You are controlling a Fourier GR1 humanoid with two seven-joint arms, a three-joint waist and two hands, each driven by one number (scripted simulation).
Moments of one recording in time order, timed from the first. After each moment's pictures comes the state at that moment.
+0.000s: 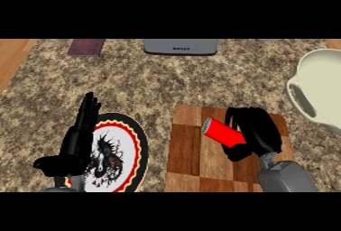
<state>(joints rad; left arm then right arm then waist) 0.01 0.10 -0.13 -1.58 0.06 0.20 -0.13 -0.20 -0.20 0.28 -1.56 1.07 0.15 0.27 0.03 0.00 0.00</state>
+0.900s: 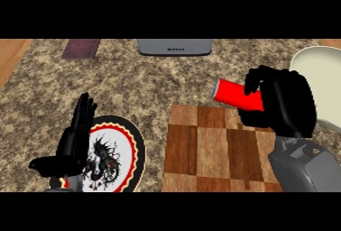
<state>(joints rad) 0.01 0.09 -0.10 -1.58 0.05 0.20 -0.14 -0.39 -0.18 0.17 -1.80 1.21 0.14 0.42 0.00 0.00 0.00</state>
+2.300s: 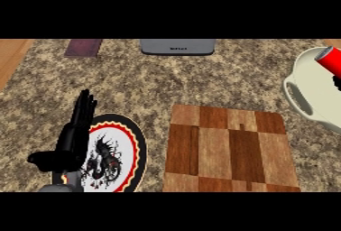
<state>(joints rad) -0.01 0.08 -0.07 -1.58 0.04 0.16 -0.12 -0.59 -0.58 -0.38 -1.00 0.99 -0.06 -0.02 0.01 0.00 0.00</state>
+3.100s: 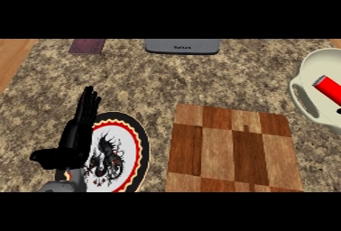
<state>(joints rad) -0.04 0.07 -0.08 -1.58 0.03 0.15 -0.11 -0.72 -0.71 -0.45 -0.35 1.00 -0.08 -0.16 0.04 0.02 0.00</state>
